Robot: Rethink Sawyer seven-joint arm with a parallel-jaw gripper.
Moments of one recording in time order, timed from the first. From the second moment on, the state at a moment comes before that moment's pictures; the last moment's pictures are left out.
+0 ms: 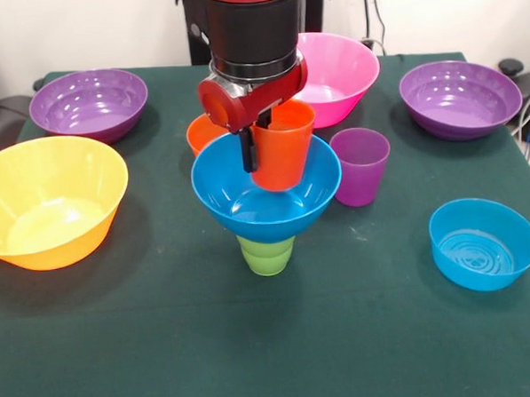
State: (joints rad) arm -0.53 -0.60 0.44 1.44 -0.46 0.82 1.06
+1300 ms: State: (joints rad) arm -0.53 -0.56 0.45 1.39 -0.48 0.82 1.06
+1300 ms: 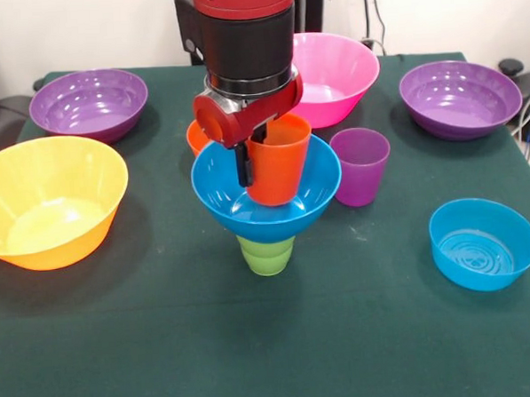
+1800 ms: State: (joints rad) arm -0.53 -0.56 0.45 1.38 -0.48 0.82 1.06
